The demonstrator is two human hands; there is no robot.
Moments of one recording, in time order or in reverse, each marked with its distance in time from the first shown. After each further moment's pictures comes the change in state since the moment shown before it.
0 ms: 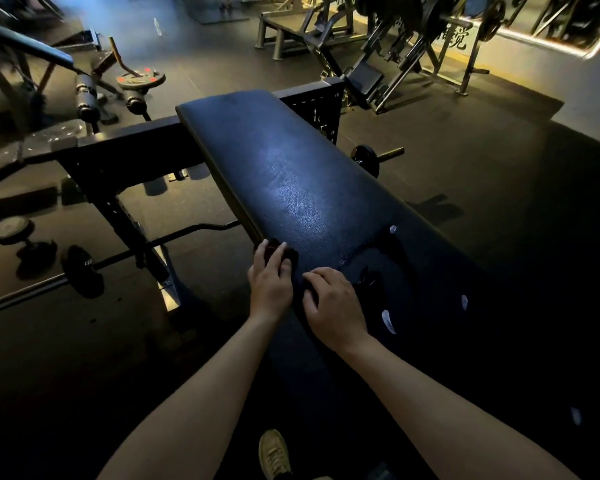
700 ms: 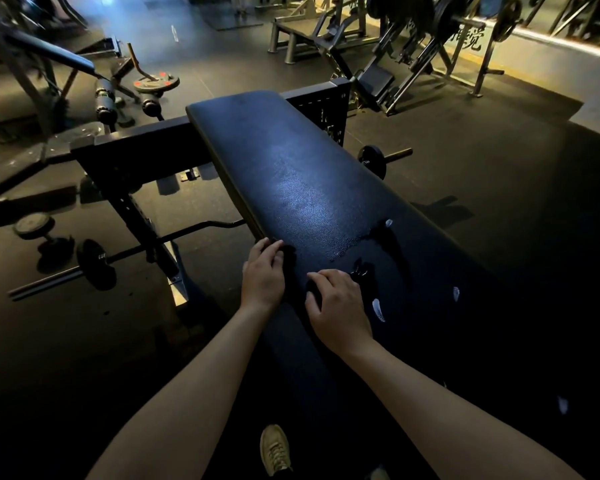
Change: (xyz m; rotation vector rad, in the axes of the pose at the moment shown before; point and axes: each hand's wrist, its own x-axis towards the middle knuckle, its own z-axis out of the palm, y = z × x) left_hand -0.011 0.002 -0.003 0.040 0.065 0.032; right_hand -0.029 0.014 -0.010 -0.003 0.032 0.019
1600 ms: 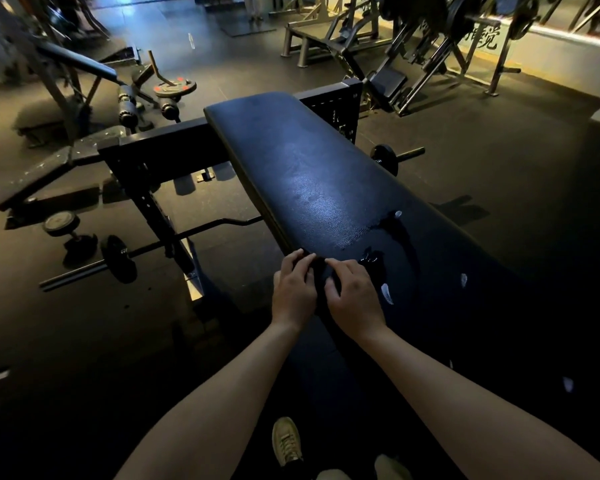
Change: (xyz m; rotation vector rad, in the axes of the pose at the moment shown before) left_hand -0.066 0.010 0.013 0.049 -0.014 0.069; right_hand -0.011 -0.001 -0.012 0.182 0.025 0.032
